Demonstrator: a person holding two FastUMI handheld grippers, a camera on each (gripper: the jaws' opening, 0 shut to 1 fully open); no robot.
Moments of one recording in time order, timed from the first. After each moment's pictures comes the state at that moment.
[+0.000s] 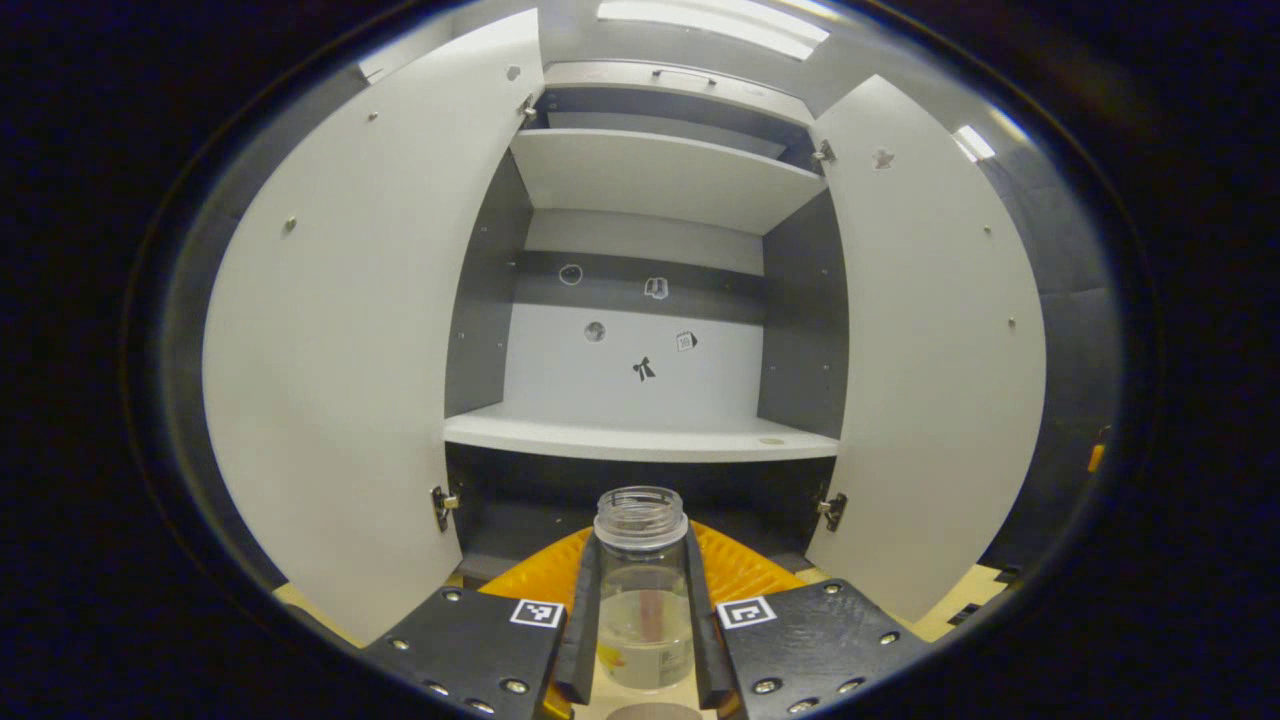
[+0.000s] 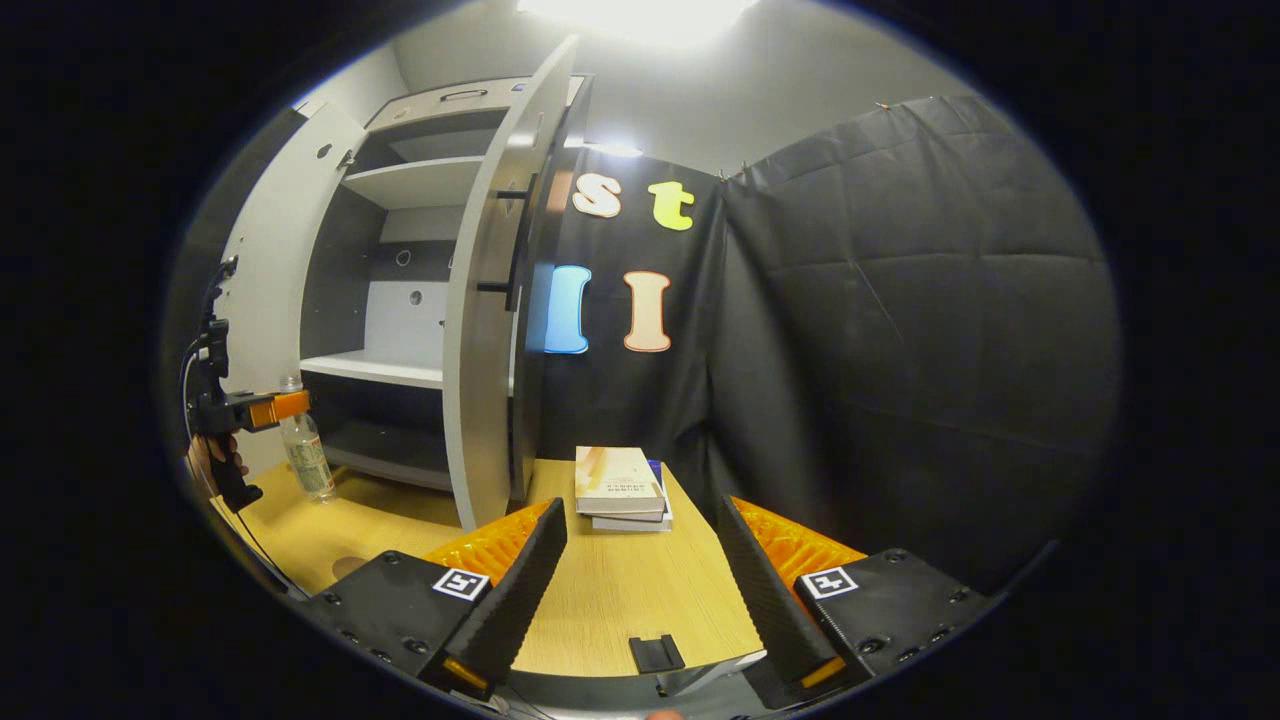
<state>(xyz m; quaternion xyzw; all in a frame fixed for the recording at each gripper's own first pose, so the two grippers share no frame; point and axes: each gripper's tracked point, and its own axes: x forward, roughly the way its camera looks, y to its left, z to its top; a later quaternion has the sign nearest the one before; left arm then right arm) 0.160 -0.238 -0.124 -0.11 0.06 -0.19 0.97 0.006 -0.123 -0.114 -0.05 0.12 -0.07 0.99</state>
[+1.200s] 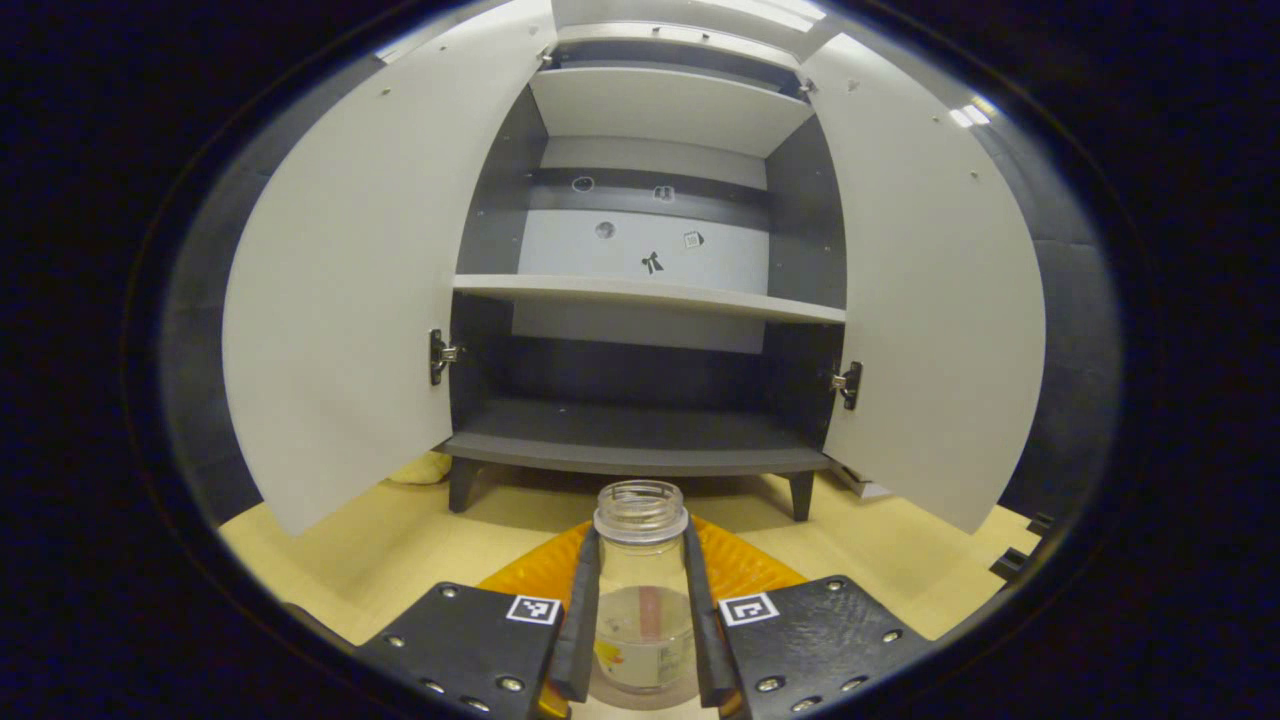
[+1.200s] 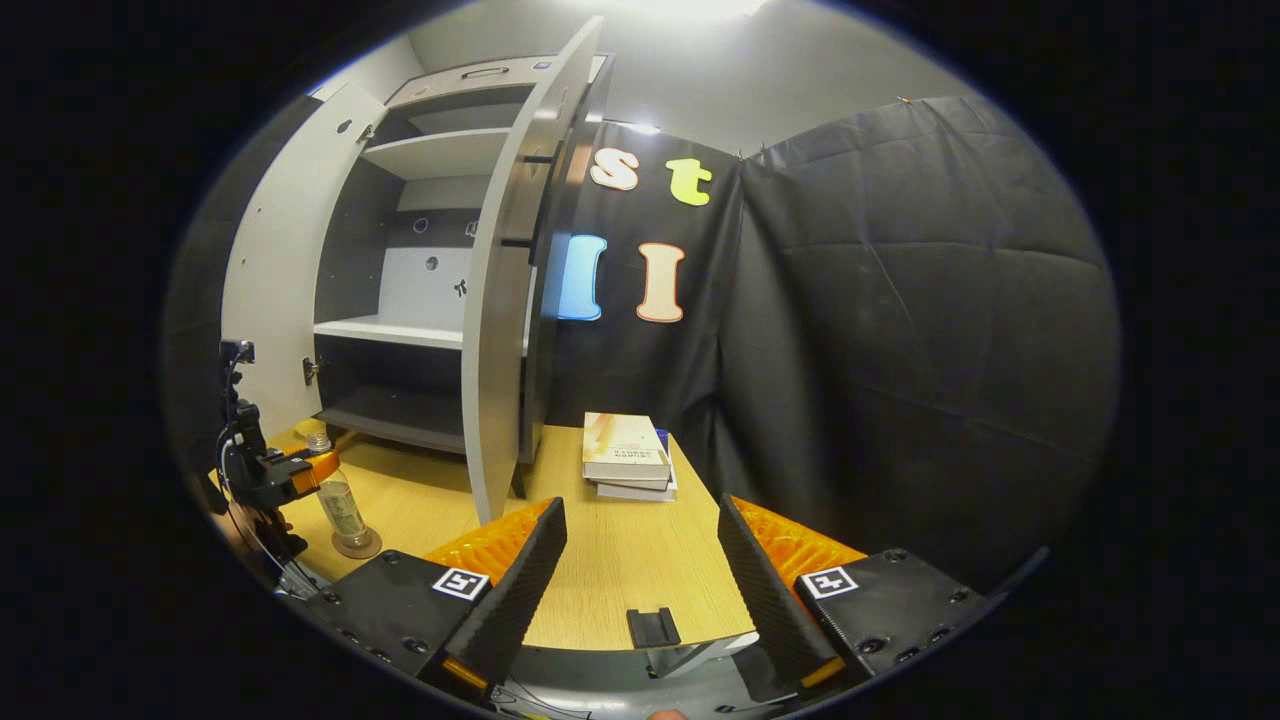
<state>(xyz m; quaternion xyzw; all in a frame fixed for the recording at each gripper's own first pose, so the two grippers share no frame) 0.117 -0.264 -0.252 -0.10 0.13 -0.18 0.97 -0.011 -0.117 -0.140 -0.06 0.16 -0.05 0.98</state>
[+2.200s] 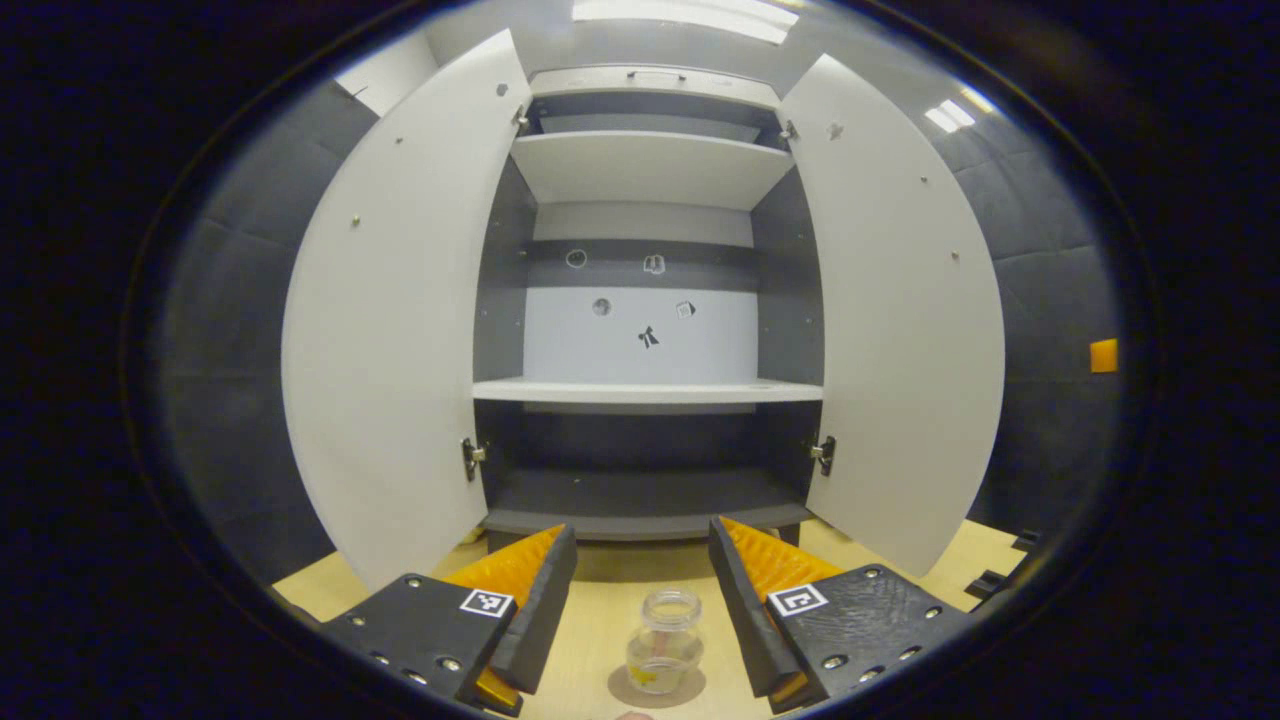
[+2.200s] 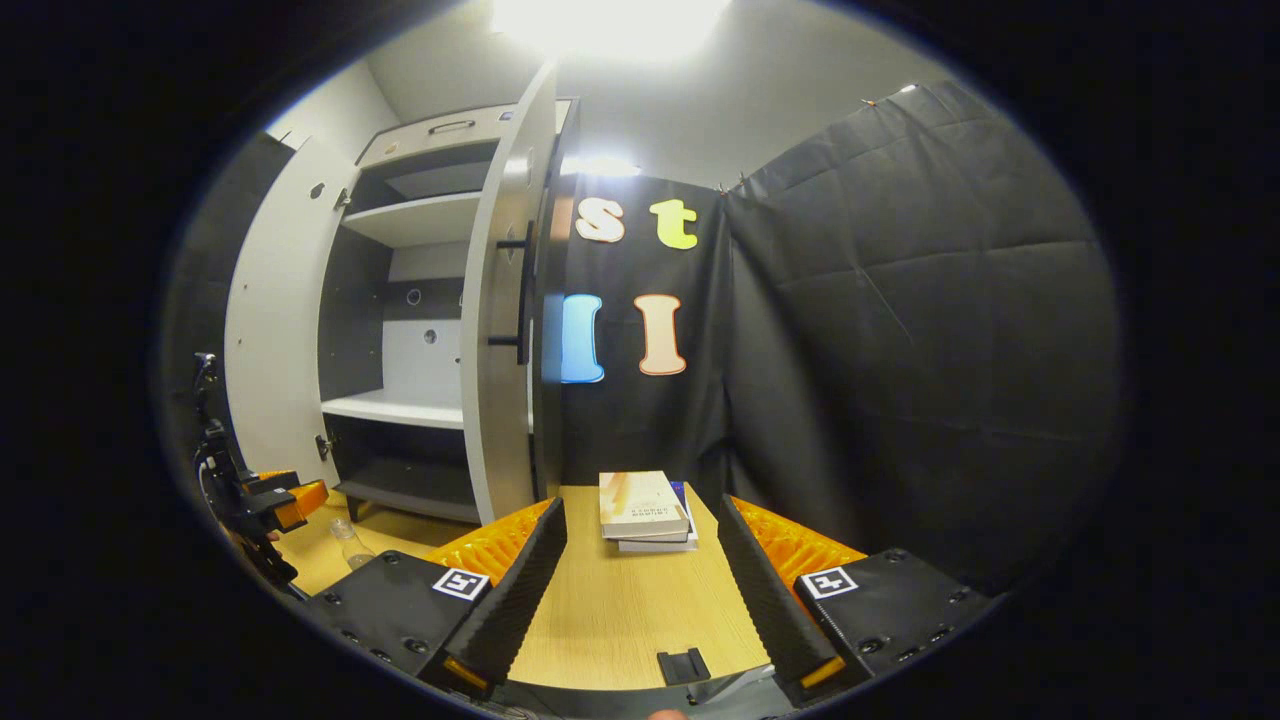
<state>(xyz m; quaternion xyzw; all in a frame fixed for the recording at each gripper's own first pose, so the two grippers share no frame) 0.099 -0.229 -0.105 -0.07 0.06 -0.16 0.98 0.014 -0.119 -0.076 0.00 0.08 -0.04 1.00</state>
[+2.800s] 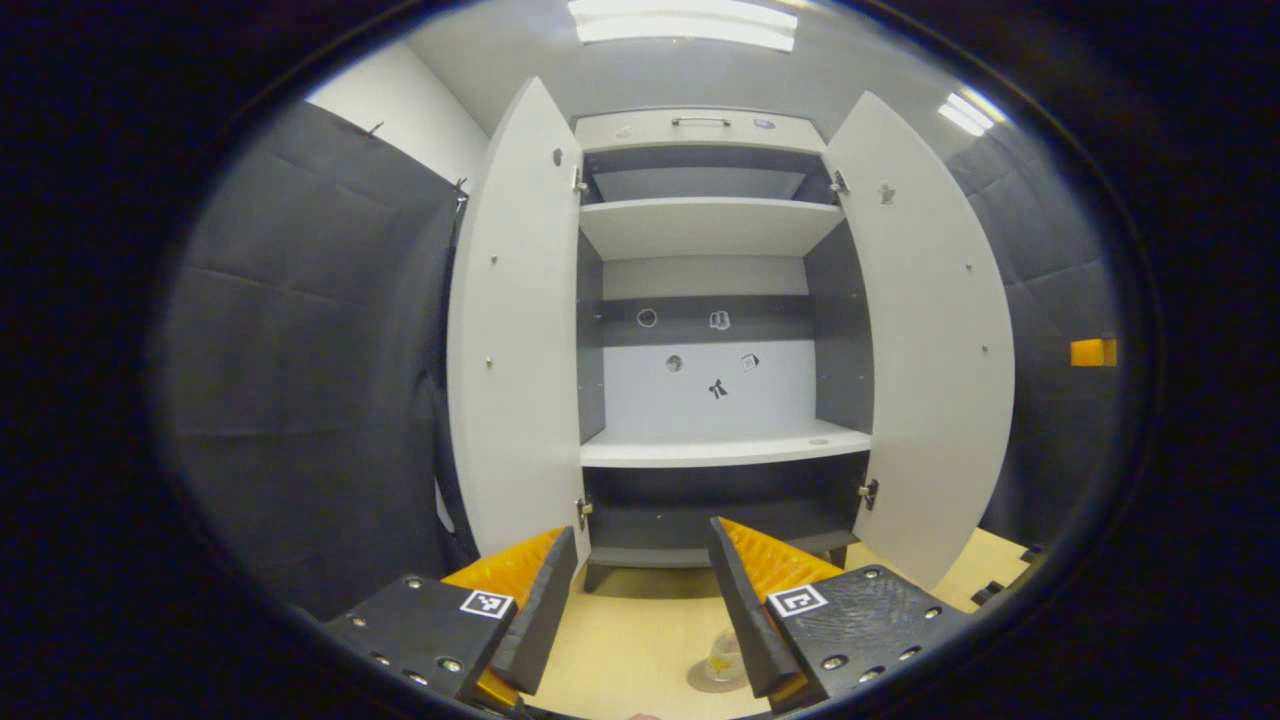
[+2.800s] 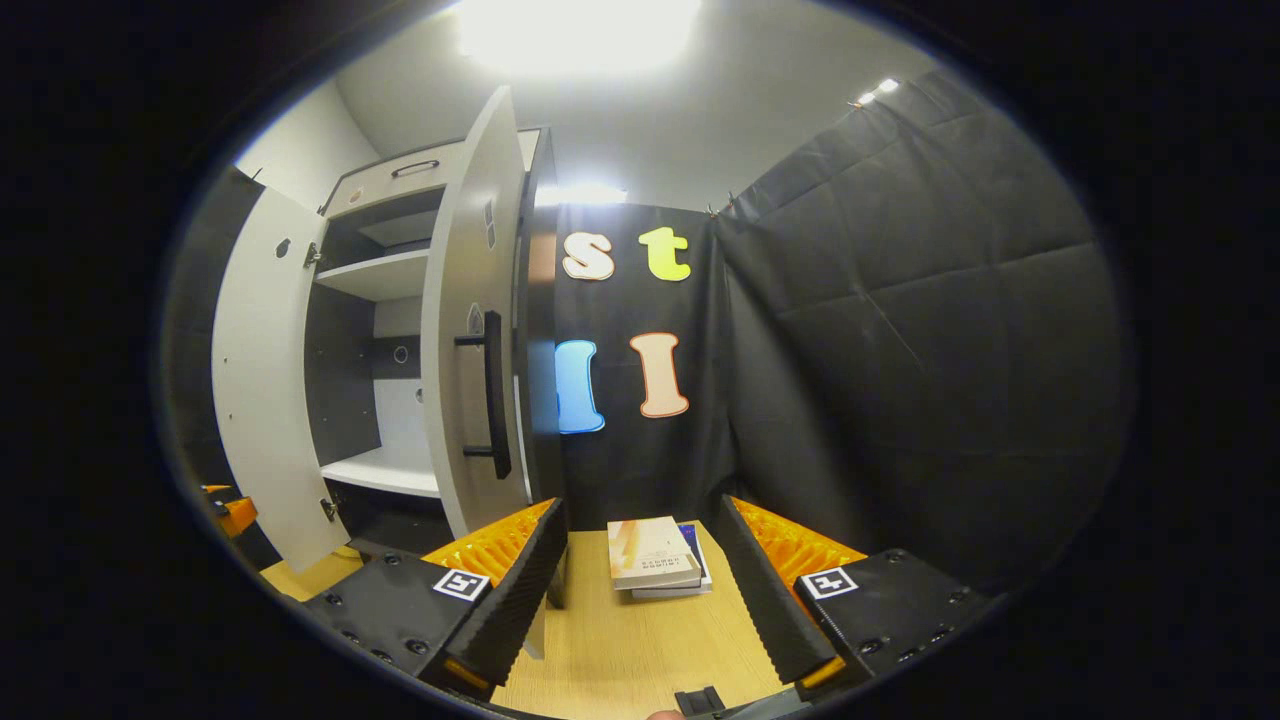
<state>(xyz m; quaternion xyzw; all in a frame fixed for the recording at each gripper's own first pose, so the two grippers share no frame) 0.067 -0.117 -0.030 -0.04 0.05 -0.07 1.00 0.073 -0.130 -0.005 0.03 0.05 -0.05 1.00</state>
